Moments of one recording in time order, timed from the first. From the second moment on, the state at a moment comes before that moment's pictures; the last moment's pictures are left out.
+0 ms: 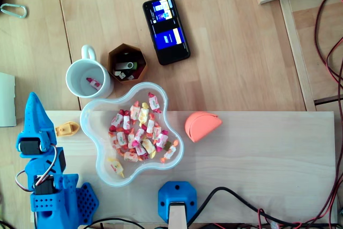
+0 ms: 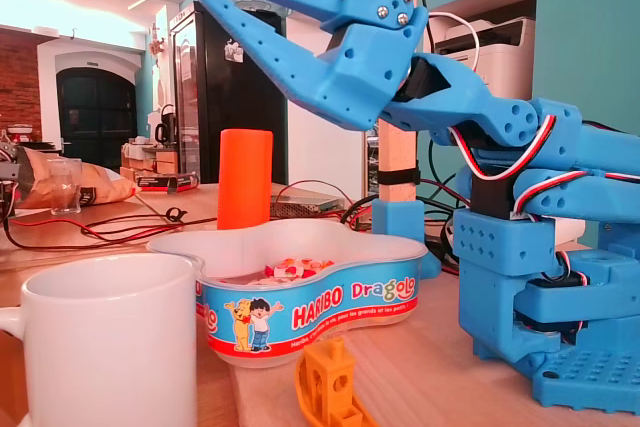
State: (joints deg) arm -2.5 187.4 178.2 -17.4 -4.8
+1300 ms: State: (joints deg) arm -1.1 156.4 117.8 39.6 12.0
